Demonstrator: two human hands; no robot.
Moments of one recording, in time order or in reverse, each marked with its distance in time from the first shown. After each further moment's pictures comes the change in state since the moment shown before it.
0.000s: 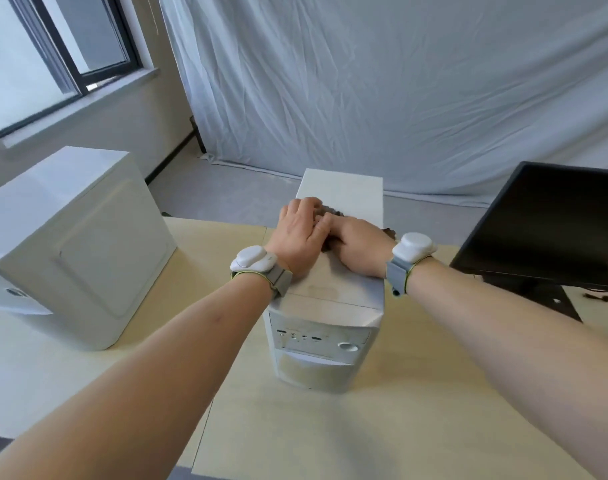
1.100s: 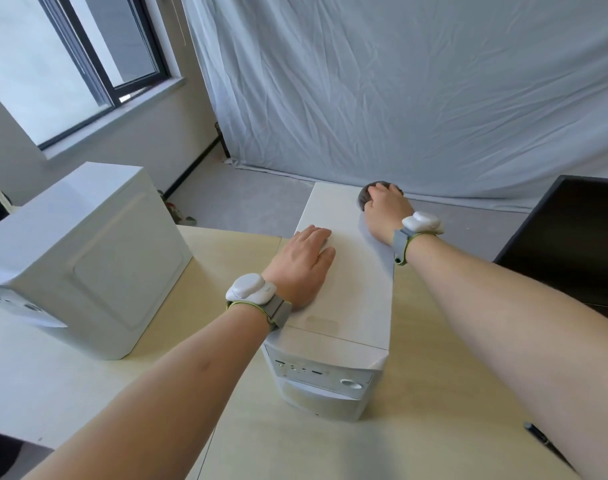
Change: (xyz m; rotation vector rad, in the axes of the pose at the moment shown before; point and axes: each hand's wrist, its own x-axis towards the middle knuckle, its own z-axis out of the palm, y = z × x) left_hand 0.005 0.004 -0.001 0.160 -0.149 -0.055; right_hand 0.095 0.103 -0.023 -0.236 0.167 0.420
